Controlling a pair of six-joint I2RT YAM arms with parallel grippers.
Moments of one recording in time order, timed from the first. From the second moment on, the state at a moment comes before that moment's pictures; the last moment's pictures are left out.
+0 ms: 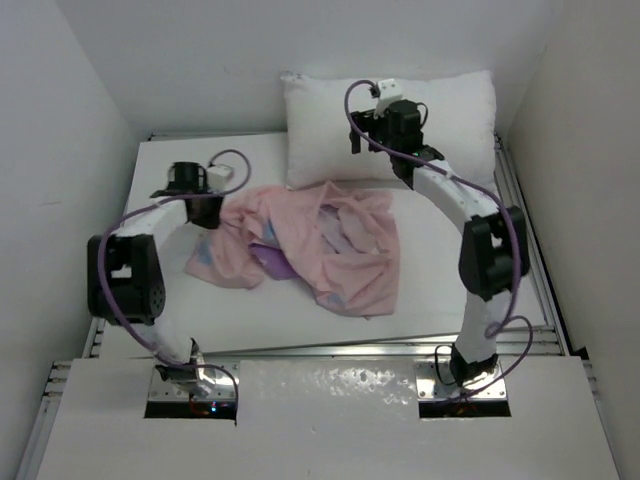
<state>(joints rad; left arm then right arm) -0.06 1.71 1.10 -0.41 0.20 0.32 0.31 1.83 1.47 0.08 0.00 0.00</state>
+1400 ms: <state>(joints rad) -0.59 1.55 1.10 -0.60 0.27 0.43 0.16 1.30 0.94 -0.19 0.15 -0.29</state>
